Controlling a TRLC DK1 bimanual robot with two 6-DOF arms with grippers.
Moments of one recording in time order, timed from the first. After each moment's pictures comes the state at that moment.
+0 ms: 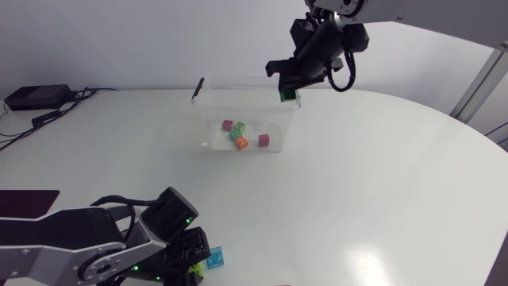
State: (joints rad) left arm -0.79 1.42 0.50 -0.35 0.09 0.38; right arm 0.38 2.04 1.97 -0.85 -0.07 0.08
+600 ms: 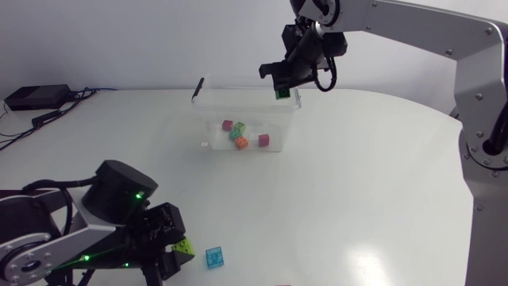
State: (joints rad) left arm -0.68 1.11 0.52 -0.49 0.12 0.40; right arm 0.39 2.19 2.13 -0.85 -0.01 0.08
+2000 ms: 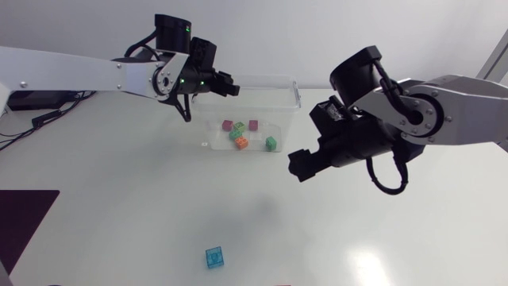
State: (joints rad) left arm -0.36 2.02 1.53 0.07 0.11 0.14; right arm 0.49 1.46 1.02 -0.55 -0.07 0.01
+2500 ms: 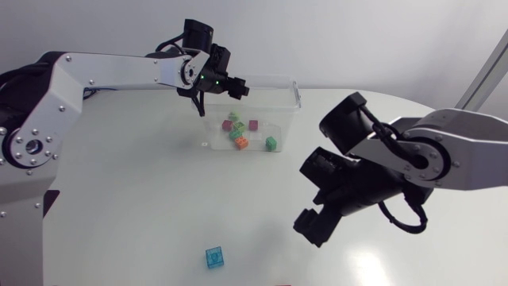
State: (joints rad) left arm -0.36 2.27 1.87 -0.17 0.10 0.12; right arm 0.60 1.38 0.86 -0.70 -0.14 -0.22
